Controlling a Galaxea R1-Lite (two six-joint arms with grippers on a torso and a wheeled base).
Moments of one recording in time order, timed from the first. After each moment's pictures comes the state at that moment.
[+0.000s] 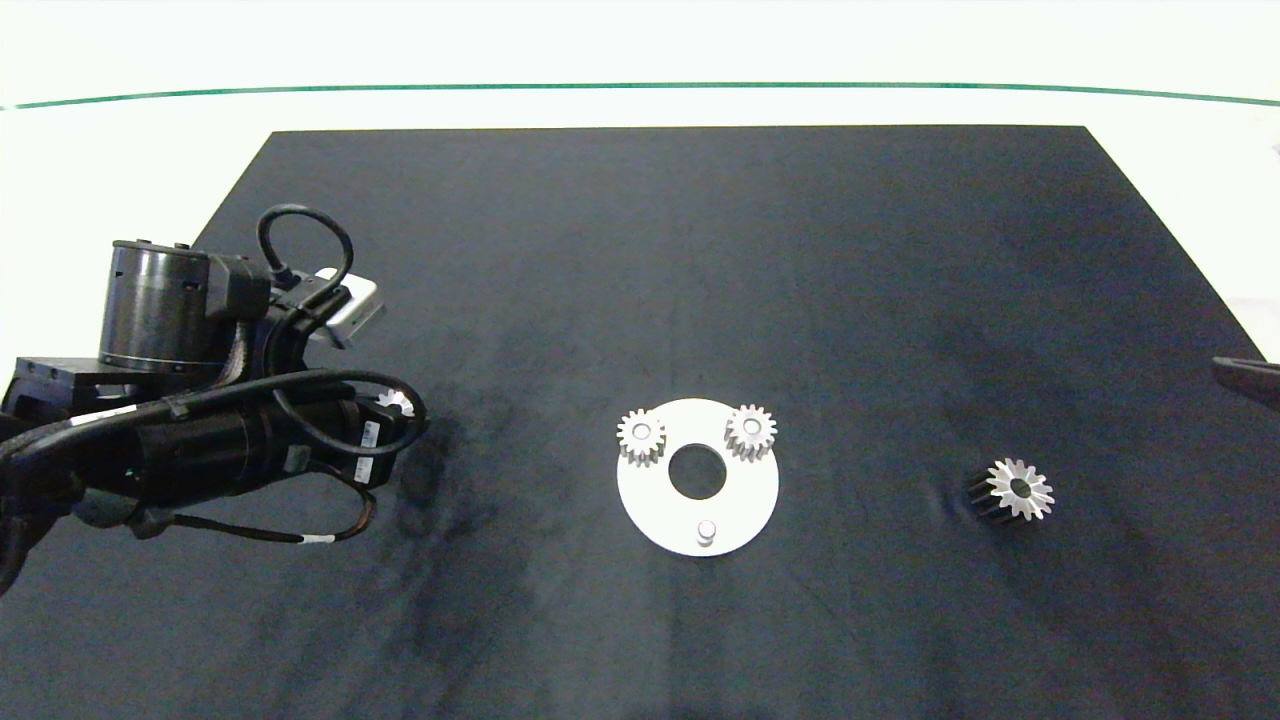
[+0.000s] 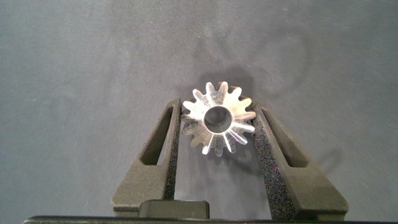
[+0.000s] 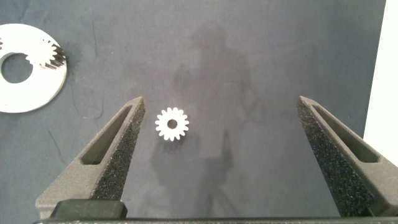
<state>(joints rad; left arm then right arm) -0.28 1.51 -0.88 -0.12 0.09 0.19 0.21 1.02 -1.05 0.31 -0.12 -0.21</state>
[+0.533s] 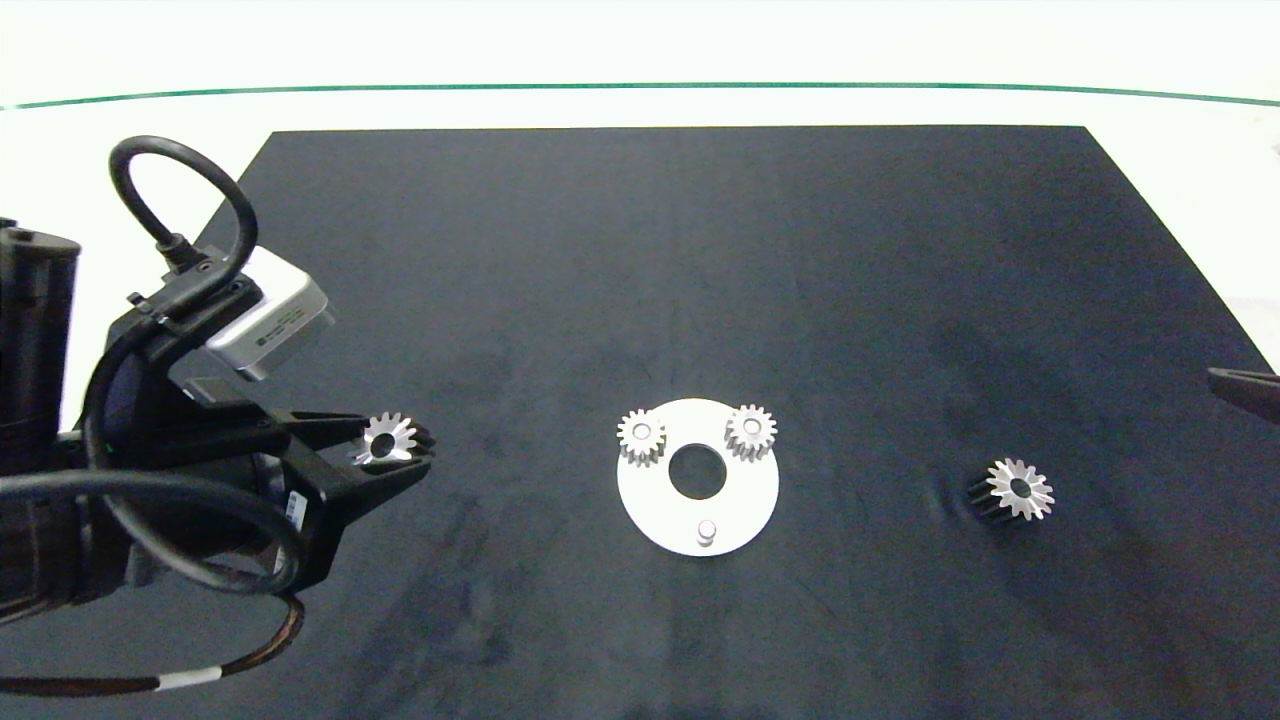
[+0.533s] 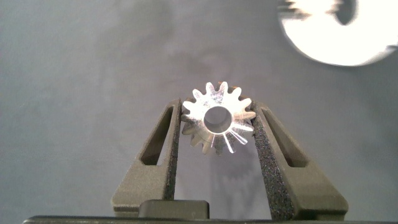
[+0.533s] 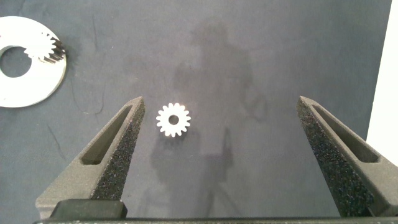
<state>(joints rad) -0.55 1.22 -0.87 0.11 0.14 0.18 0.21 1.02 -1.03 0.31 -0.12 -0.21</state>
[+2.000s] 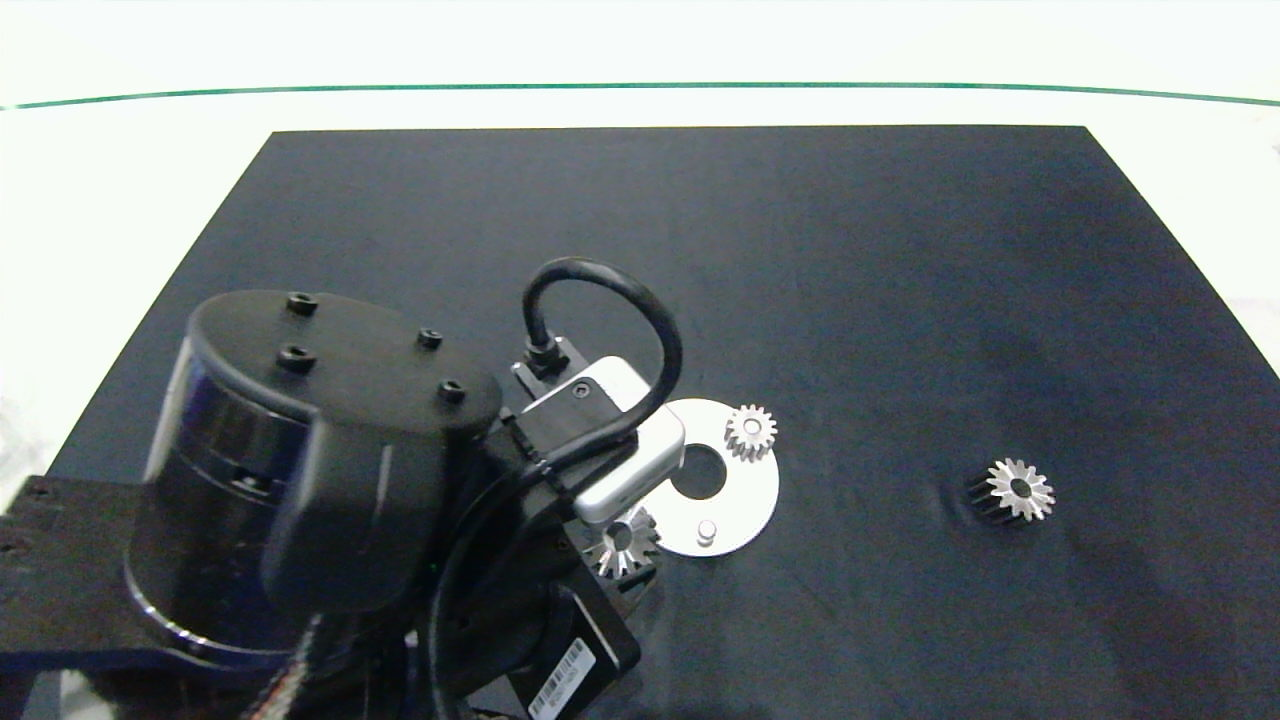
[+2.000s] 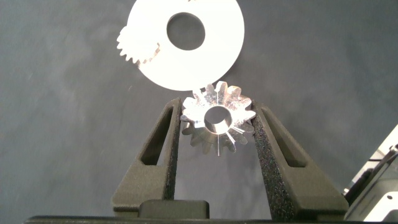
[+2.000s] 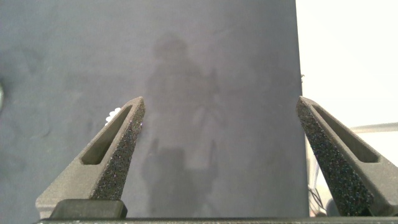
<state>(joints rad) -1.05 1.45 -0.98 0.06 0.34 0.20 -0.03 0.90 -1.01 0.31 -0.13 -0.18</state>
